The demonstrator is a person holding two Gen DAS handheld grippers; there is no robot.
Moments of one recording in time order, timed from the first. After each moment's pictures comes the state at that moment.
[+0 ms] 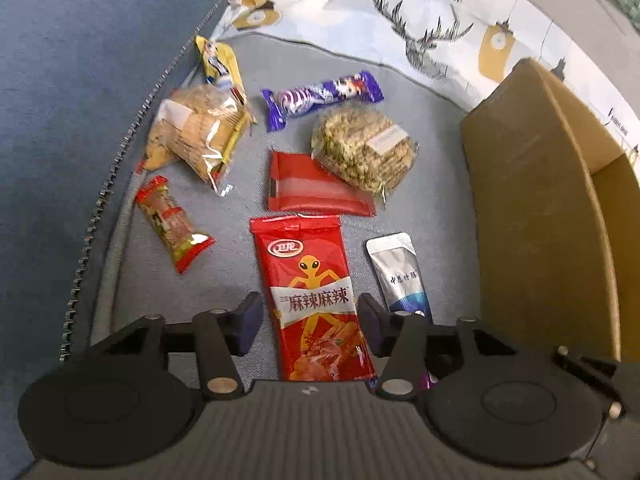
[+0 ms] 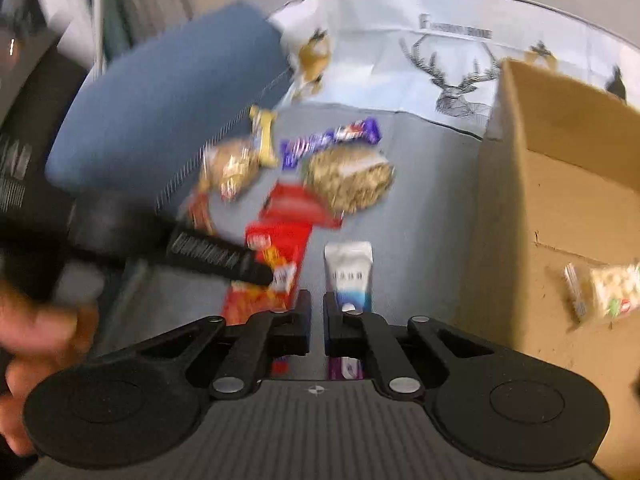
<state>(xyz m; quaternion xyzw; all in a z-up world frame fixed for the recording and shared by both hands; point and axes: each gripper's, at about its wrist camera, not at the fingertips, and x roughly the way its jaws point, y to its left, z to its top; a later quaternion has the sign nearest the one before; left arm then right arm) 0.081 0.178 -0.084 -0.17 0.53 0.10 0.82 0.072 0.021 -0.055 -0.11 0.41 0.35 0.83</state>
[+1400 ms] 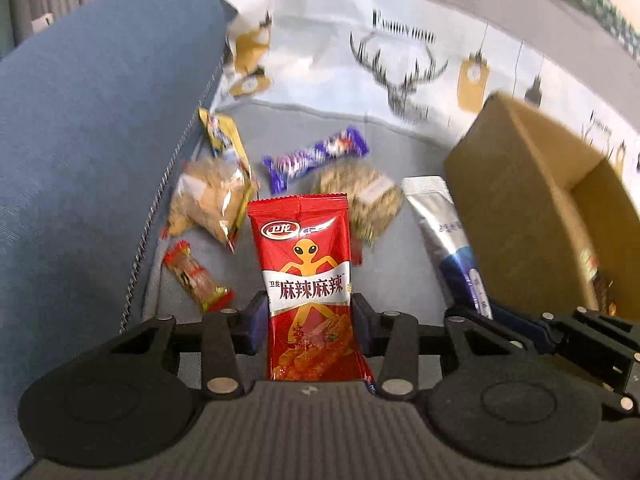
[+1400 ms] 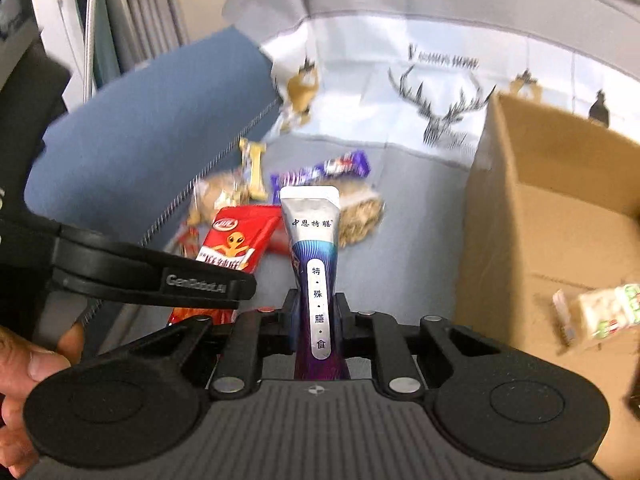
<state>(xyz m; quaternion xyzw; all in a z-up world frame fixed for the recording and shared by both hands) 0.061 0.178 -0.039 -0.12 0.46 0.10 0.87 0.074 0.010 -0.035 -0.04 0.36 0.33 0.87</state>
